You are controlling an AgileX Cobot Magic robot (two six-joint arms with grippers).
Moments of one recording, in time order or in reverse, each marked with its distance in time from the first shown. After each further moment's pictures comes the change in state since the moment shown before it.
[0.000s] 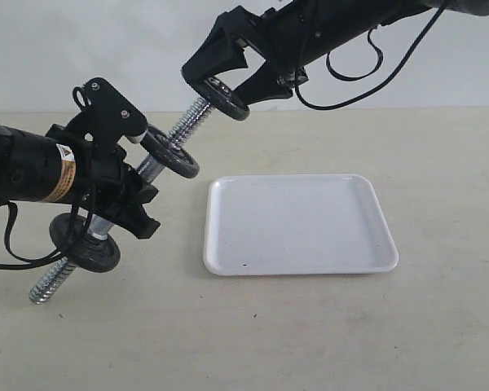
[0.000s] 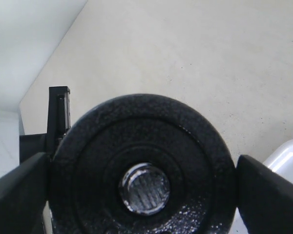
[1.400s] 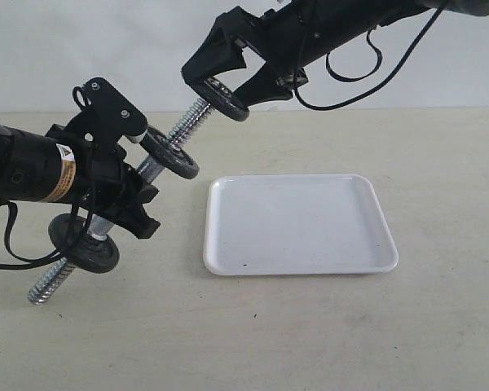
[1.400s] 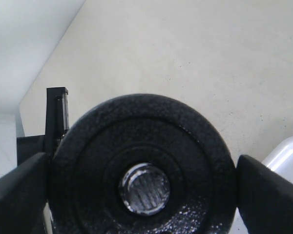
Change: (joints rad) left arm 0.000 0.000 0.000 0.000 0.000 0.000; right arm 0.002 0.000 0.000 -0.004 -0.002 0.018
